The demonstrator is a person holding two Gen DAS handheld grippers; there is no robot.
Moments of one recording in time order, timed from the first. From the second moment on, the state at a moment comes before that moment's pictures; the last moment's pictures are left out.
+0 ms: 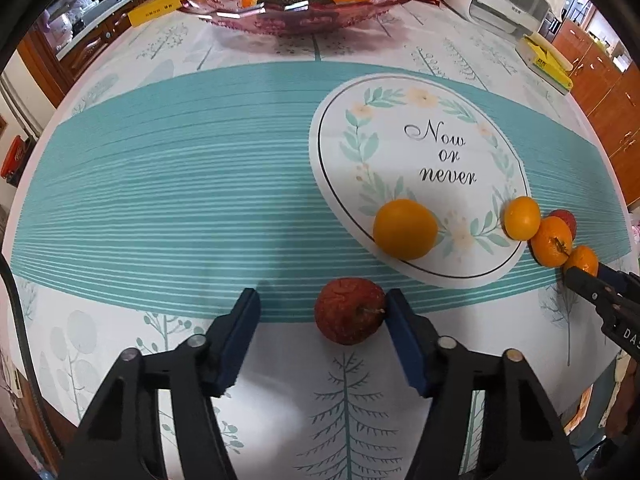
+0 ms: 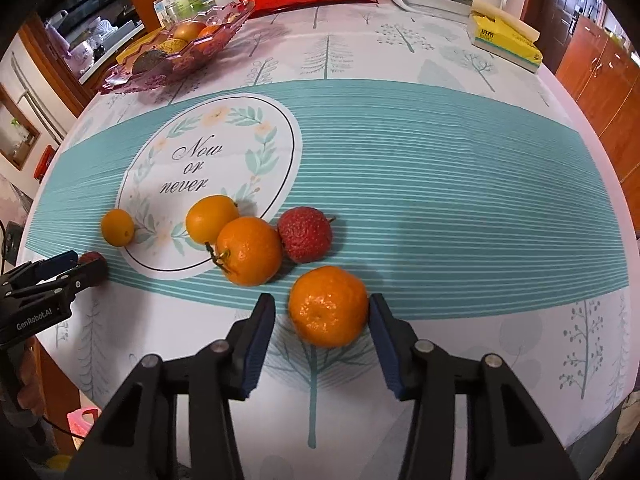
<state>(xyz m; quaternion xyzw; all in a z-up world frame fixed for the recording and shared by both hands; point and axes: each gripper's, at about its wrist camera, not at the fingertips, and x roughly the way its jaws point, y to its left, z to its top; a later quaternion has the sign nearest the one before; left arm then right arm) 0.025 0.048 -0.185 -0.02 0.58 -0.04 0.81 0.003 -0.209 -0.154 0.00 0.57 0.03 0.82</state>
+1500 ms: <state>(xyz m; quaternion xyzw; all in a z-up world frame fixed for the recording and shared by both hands) 0.098 0.082 -0.055 0.01 0.49 -0.06 0.87 0.063 -0.119 -0.044 0.01 0.47 0.13 0.87</state>
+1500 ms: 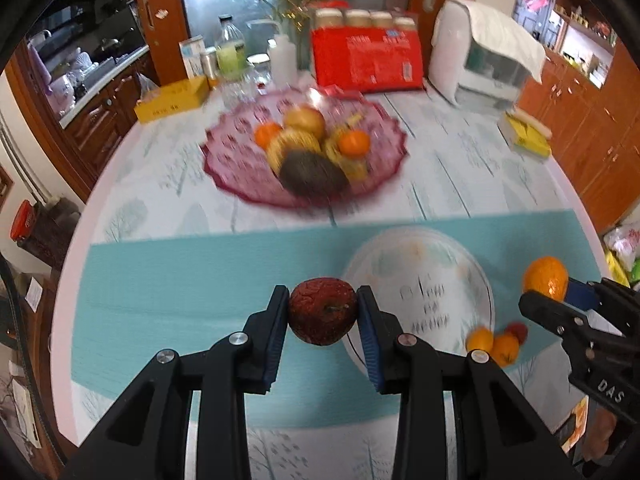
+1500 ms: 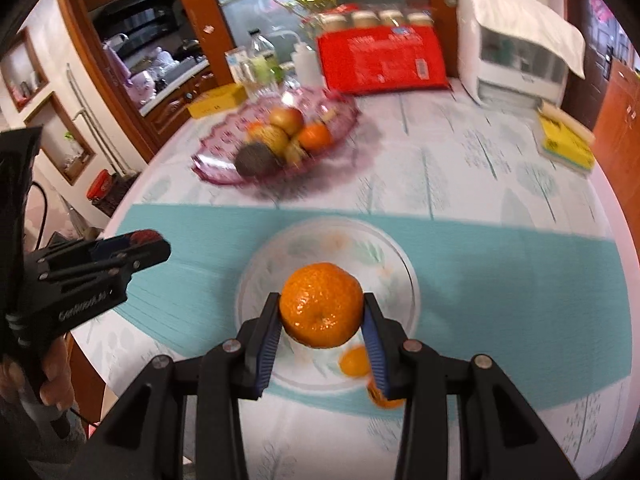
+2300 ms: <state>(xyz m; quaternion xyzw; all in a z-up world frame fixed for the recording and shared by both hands) 0.266 0.139 0.017 0.04 0.42 0.00 0.90 0.248 -0.051 0.052 -0.01 0.37 0.15 0.92</state>
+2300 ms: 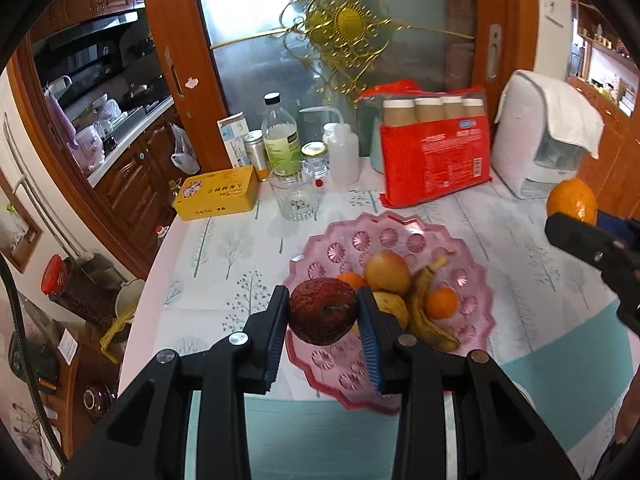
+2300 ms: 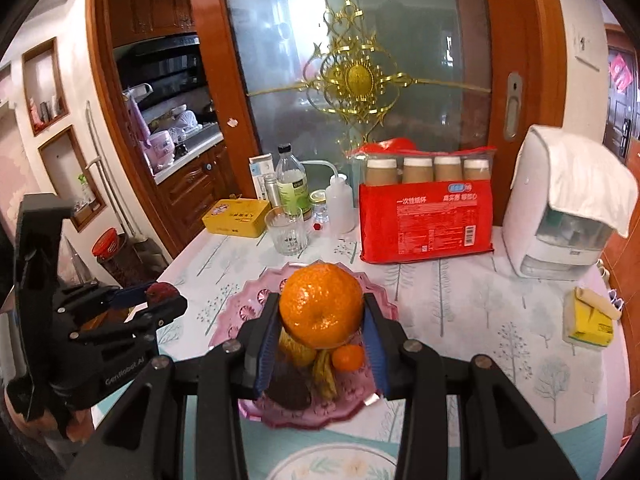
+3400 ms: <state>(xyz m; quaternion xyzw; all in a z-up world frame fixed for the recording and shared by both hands) 0.348 0.139 -0.155 0.03 0.55 0.00 0.83 0.321 -0.026 -0.112 -0.02 0.51 0.12 0.85</state>
